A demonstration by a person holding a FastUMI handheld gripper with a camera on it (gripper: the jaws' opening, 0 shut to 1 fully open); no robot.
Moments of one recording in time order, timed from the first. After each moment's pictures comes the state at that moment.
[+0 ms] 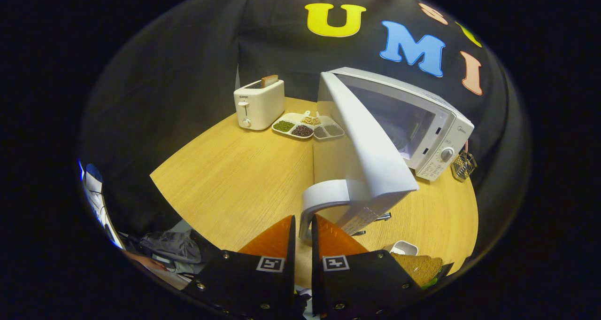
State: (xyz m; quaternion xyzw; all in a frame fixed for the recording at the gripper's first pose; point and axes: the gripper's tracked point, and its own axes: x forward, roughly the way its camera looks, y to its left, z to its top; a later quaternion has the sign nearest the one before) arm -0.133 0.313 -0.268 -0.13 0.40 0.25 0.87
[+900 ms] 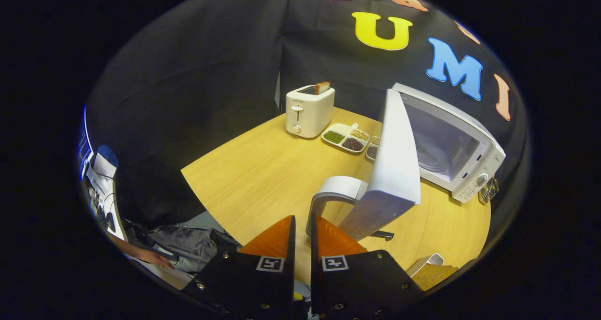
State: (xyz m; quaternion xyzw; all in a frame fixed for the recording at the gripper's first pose) arm -0.170 0.418 -0.266 -0.14 0.37 0.37 0.84
